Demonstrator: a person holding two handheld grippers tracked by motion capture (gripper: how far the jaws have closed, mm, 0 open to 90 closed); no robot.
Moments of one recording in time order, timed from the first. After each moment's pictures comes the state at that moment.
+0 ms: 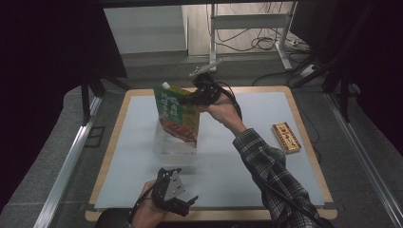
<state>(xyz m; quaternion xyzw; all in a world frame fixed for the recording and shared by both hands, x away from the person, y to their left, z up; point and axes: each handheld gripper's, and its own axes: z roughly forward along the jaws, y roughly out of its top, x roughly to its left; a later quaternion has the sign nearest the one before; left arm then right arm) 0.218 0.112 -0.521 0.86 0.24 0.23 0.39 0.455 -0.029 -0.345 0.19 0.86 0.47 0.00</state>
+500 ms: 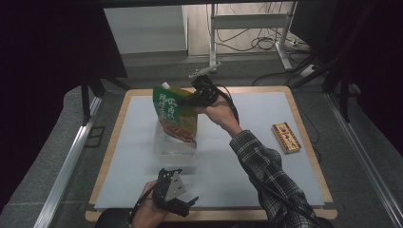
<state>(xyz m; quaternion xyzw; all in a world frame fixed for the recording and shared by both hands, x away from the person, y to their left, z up) 0.218 0.110 -0.522 0.86 0.24 0.23 0.38 0.461 -0.025 -0.357 0.21 0.85 0.48 0.00</state>
